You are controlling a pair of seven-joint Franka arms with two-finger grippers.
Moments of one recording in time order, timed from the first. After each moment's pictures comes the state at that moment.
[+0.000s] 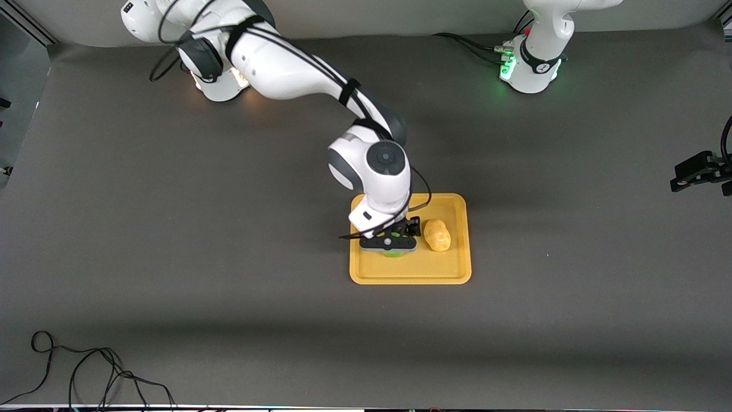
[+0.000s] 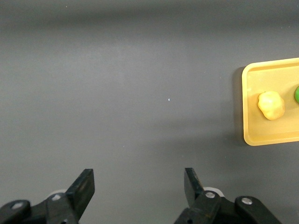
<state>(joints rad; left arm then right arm) 0.01 0.17 0.07 -1.36 -0.01 1.52 0.18 0.80 0.99 -0.07 -0.87 -0.06 1.98 0.86</state>
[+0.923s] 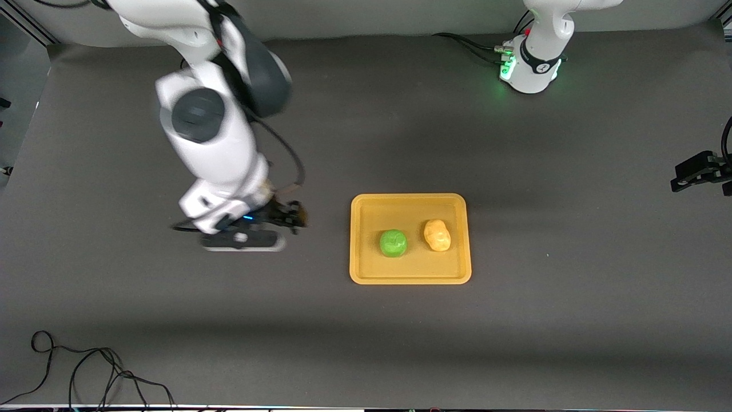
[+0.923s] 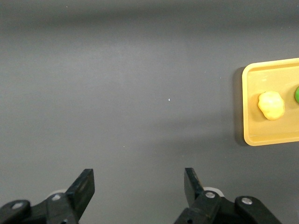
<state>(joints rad) 0.01 0.17 0.07 -1.36 -0.01 1.52 0.18 0.51 0.39 -0.08 -1.30 -0.06 1.76 0.45</state>
